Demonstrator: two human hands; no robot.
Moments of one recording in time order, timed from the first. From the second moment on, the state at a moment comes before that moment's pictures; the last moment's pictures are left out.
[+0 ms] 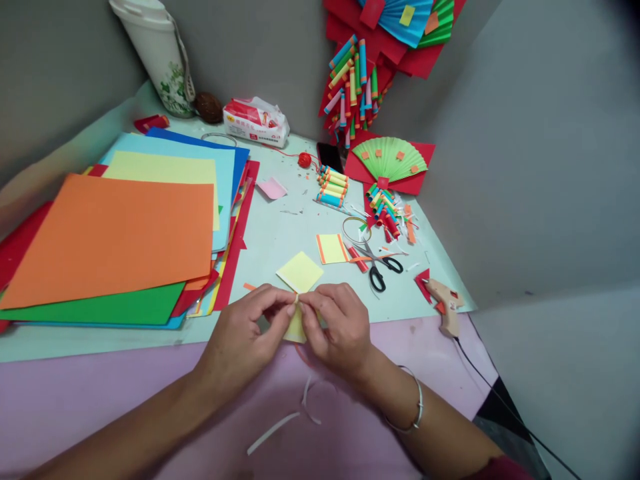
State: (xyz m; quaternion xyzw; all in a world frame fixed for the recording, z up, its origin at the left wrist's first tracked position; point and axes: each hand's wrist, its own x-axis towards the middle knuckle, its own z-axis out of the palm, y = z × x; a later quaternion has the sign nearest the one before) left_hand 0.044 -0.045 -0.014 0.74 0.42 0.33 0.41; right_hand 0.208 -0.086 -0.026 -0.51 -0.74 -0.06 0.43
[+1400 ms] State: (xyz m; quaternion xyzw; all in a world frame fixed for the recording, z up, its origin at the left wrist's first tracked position) left_hand 0.043 -0.047 -0.010 0.76 0.41 0.32 0.40; right_hand 0.203 -0.087 -0.019 -0.57 -0.59 0.25 0.51
